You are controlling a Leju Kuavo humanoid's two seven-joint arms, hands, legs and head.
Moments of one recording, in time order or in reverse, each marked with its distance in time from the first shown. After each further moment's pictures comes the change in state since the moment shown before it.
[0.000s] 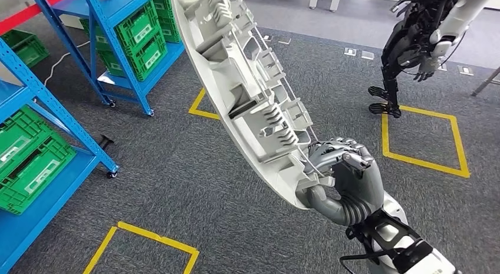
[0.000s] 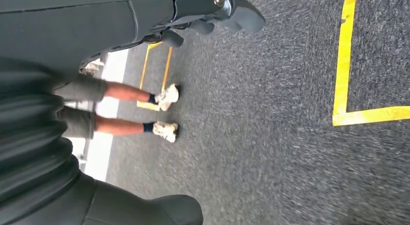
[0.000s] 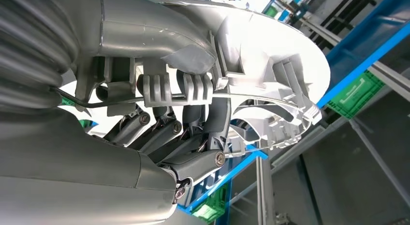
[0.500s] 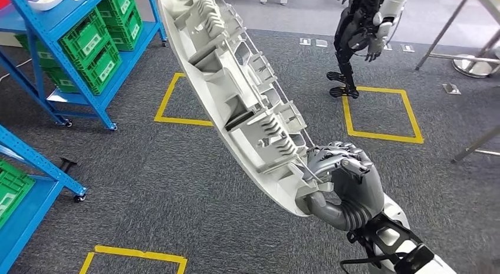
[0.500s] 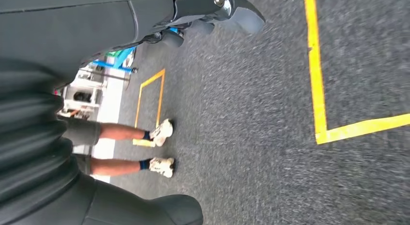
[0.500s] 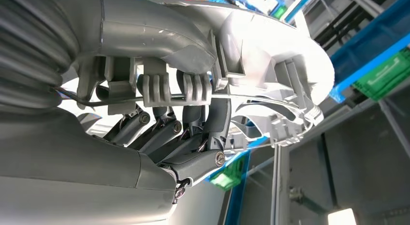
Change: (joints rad) left arm -0.005 0.000 0.008 -0.001 0.002 0.000 0.012; right arm 0.008 -0.004 0.006 -0.009 0.005 0.022 0.000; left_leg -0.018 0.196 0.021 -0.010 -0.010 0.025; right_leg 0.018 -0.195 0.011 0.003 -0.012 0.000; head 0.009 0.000
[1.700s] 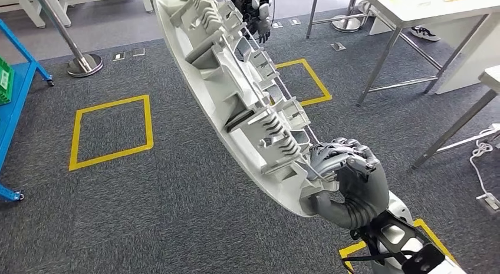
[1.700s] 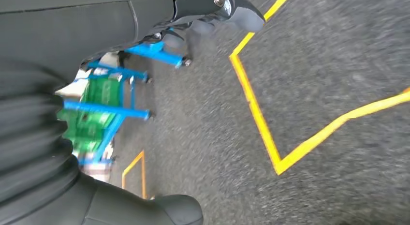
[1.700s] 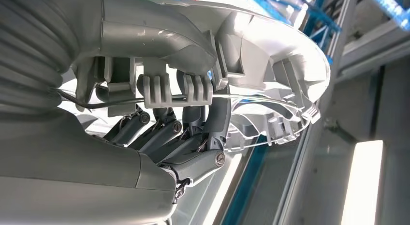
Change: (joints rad) left arm -0.005 -0.012 0.013 -0.002 0.004 0.002 -0.010; right arm -0.035 0.002 -0.003 -0.002 -0.015 0.023 0.000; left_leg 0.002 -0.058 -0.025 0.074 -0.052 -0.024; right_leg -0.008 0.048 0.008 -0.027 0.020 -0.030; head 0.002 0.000
